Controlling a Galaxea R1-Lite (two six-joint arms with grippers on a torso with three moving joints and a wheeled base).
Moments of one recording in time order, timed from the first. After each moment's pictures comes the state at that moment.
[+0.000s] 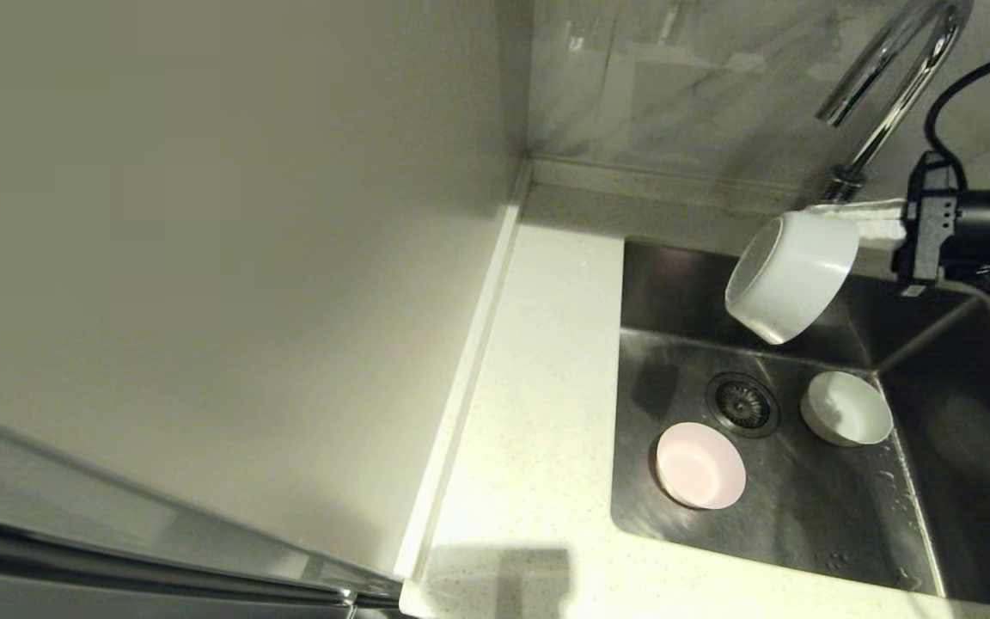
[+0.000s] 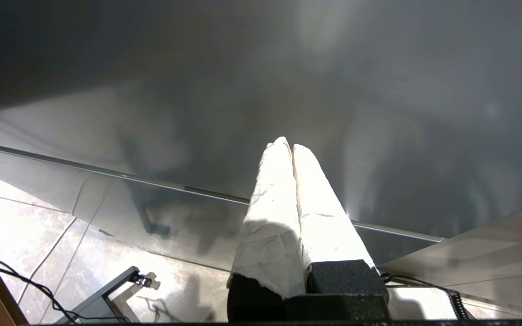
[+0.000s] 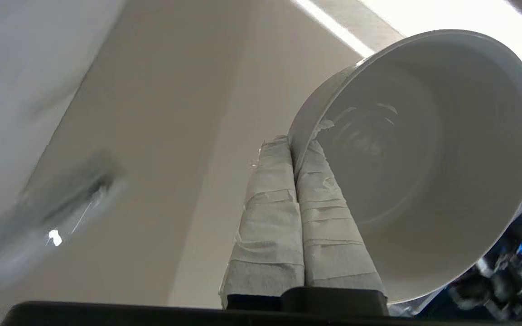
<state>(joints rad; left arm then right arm) 0.00 0.00 0.00 0.00 0.02 -0.02 -0.20 1.76 -1.52 0.09 1.11 1.81</state>
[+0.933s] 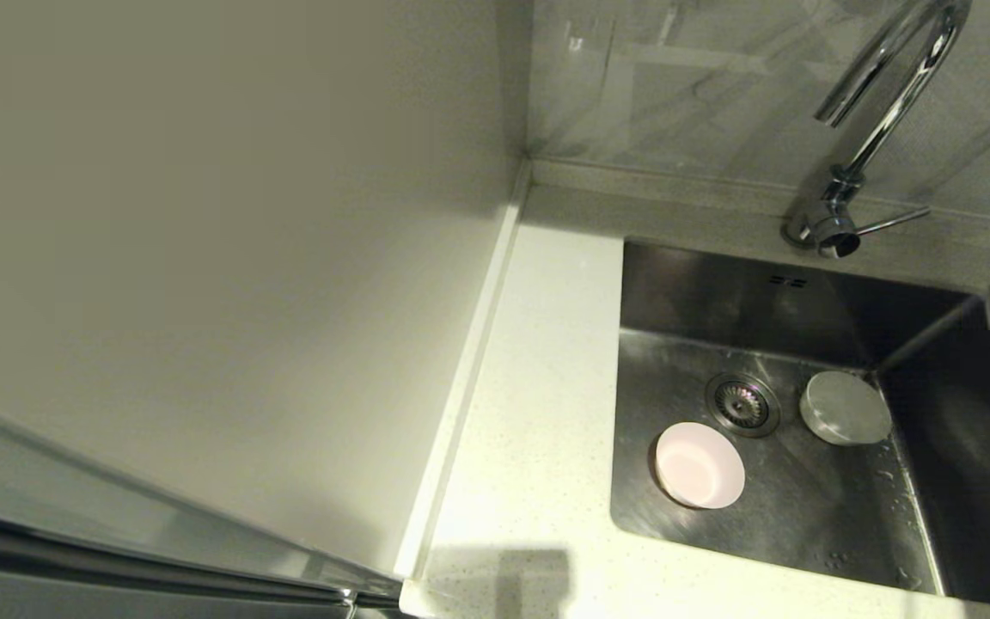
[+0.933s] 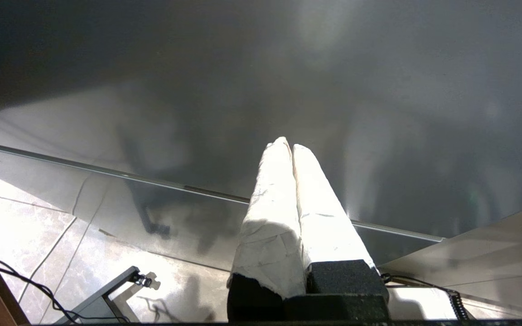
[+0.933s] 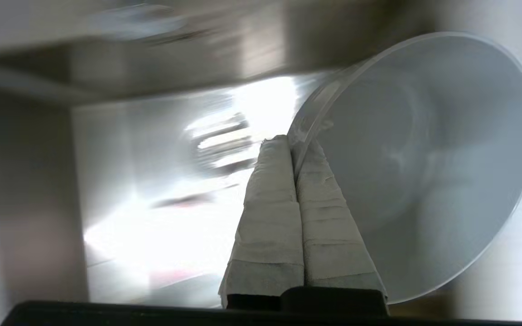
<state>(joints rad) 0.00 0.00 0.00 0.00 0.01 -0.02 -0.47 1.59 -1.39 0.28 0.27 0.16</state>
